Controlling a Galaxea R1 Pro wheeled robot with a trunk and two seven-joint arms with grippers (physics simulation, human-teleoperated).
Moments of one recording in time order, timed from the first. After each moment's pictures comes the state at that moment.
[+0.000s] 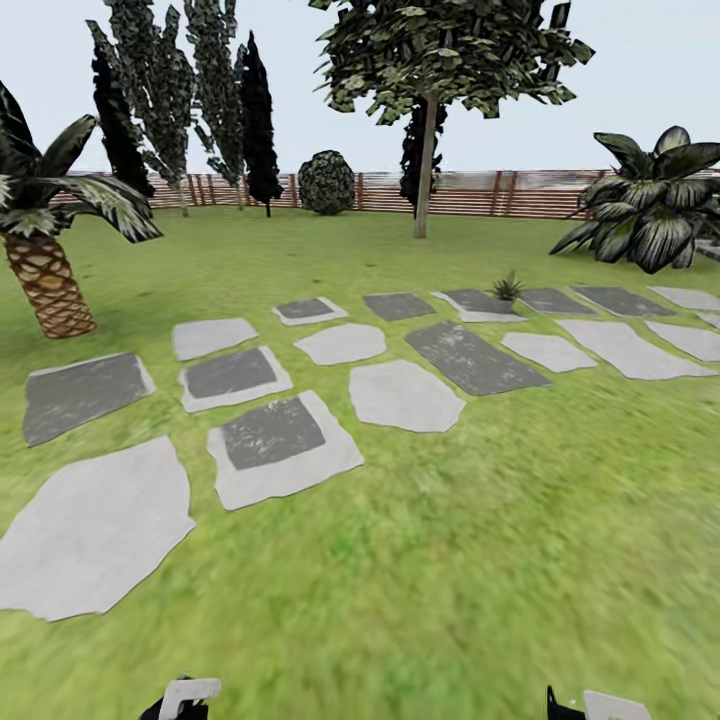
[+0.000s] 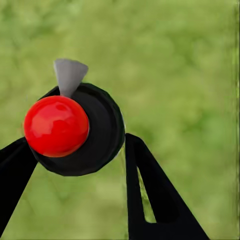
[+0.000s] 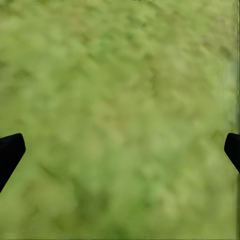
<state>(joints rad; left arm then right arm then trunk) -0.38 0.08 0.23 -0.13 -0.20 -0.38 0.01 -0.37 -0.15 -0.13 -0.06 0.01 -0.56 -0.18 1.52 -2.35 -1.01</state>
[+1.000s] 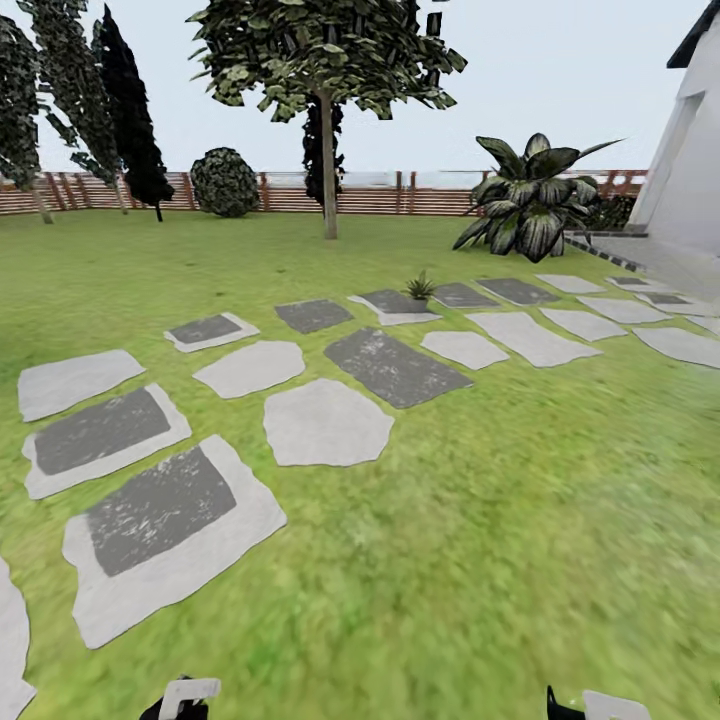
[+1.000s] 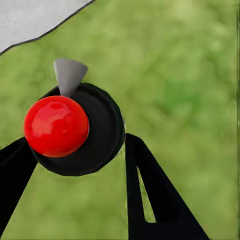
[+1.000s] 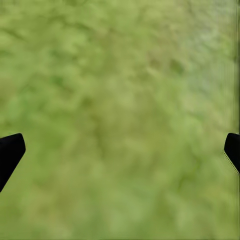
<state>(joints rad) -0.38 0.08 0.23 -0.13 -0.19 -0.38 0.01 -0.37 -0.15 -0.13 -0.06 0.01 -0.56 -0.18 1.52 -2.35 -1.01</state>
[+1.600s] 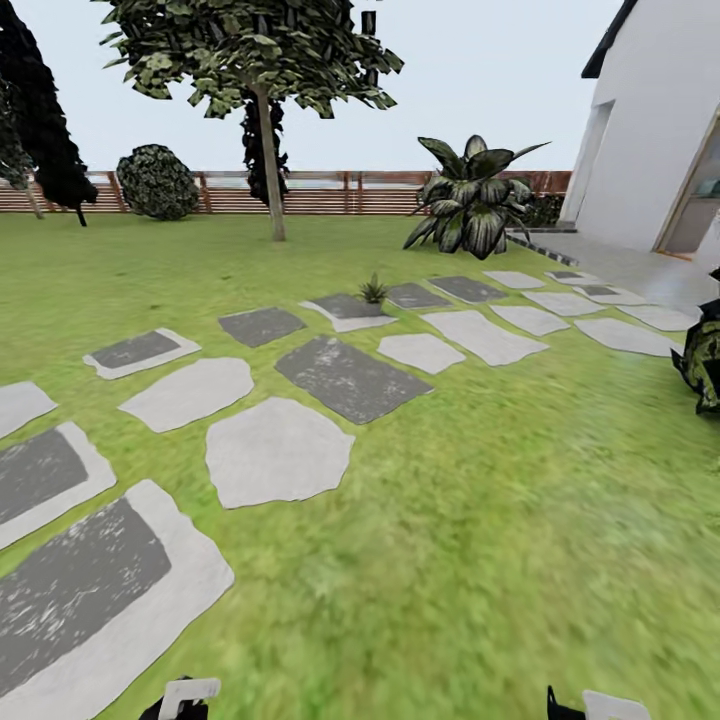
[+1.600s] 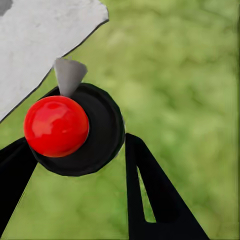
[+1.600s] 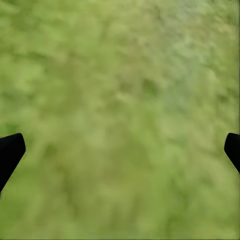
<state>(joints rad) -0.38 0.08 0.23 -0.13 -0.19 -0.38 0.01 -0.37 -0.15 -0.13 -0.06 0.01 -0.56 -0.18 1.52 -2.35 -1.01</state>
